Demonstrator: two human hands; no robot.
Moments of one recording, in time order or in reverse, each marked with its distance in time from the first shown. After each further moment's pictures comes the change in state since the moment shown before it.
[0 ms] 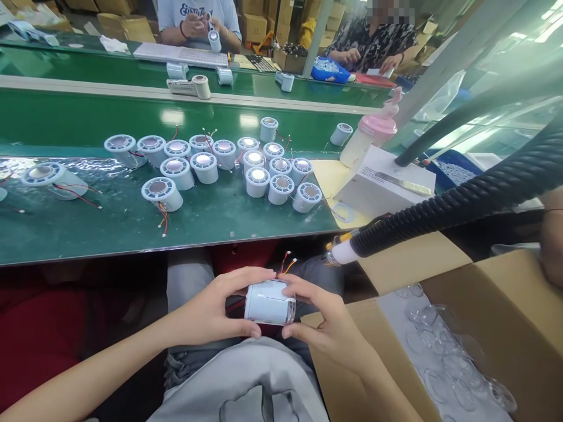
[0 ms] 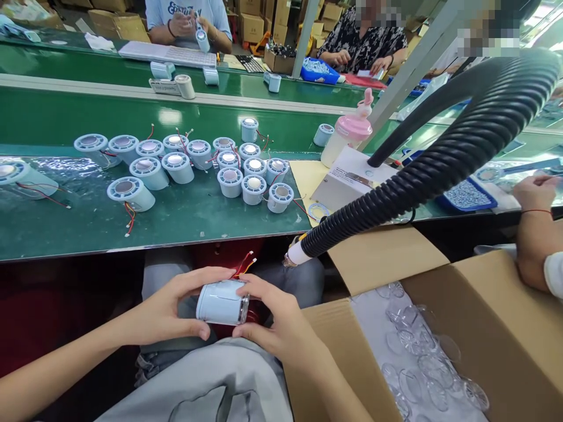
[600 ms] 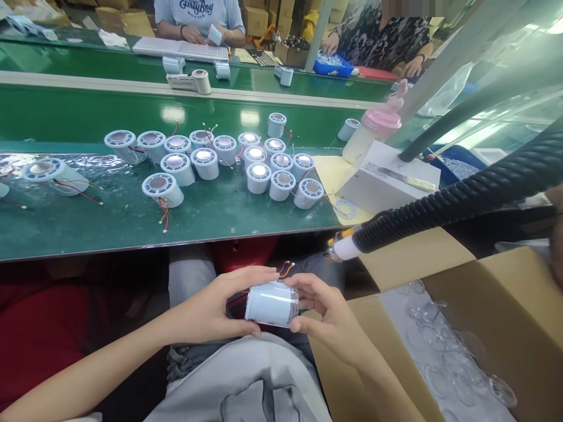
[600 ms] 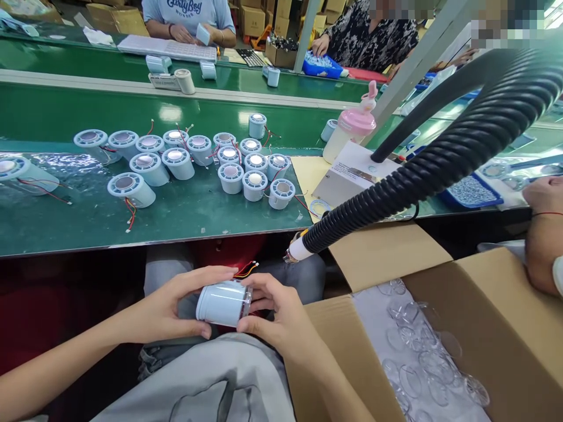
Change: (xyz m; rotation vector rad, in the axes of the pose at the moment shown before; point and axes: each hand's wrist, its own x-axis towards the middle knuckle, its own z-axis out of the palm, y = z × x) left_hand -0.003 0.002 -0.002 0.259 -0.047 0.145; right_hand -0.002 -0.003 0.001 0.394 -0.057 0.271
